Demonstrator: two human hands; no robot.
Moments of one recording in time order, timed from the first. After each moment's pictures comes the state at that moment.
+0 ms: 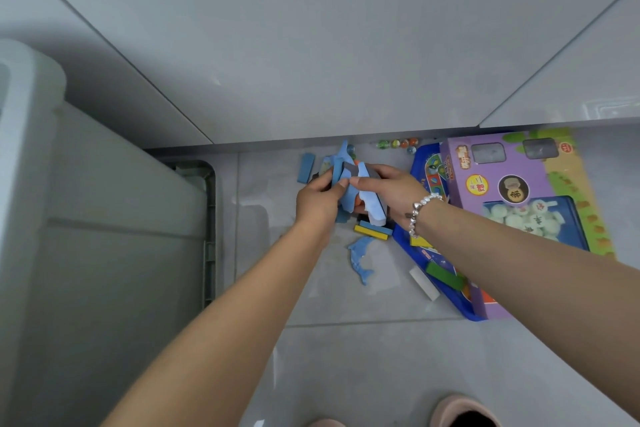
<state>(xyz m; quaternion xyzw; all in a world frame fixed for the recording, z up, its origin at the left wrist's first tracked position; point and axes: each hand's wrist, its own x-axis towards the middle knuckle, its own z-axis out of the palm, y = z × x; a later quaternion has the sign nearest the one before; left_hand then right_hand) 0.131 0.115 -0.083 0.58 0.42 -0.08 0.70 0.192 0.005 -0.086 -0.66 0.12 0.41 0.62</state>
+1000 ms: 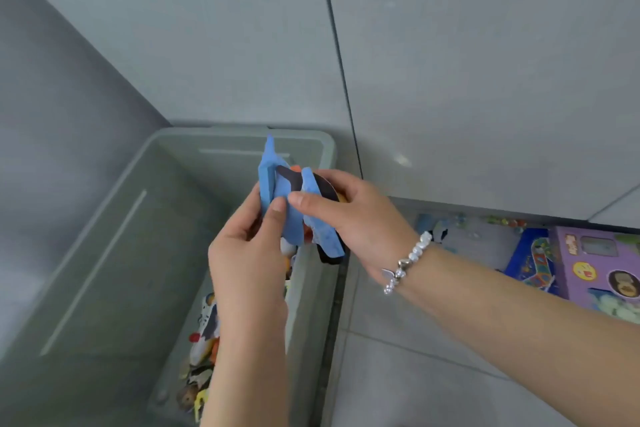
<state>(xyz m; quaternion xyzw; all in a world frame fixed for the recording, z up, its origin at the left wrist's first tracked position) -0.051 0.193 0.196 0.61 0.45 0.32 0.57 0.049 0.142 0.170 -0.57 -0.21 0.42 0.67</state>
